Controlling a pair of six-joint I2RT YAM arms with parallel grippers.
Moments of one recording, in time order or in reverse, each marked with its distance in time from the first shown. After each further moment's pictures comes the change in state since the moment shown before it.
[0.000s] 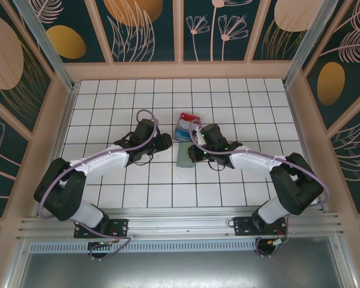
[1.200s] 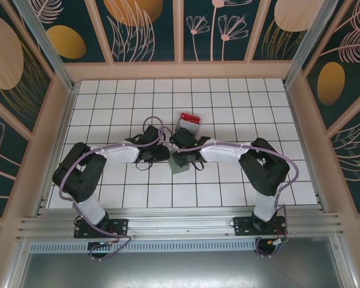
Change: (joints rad) left arm 0.006 0.213 0.042 -0.167 -0.021 0.083; right arm 0.192 0.306 0.324 -0.293 0.296 -0.169
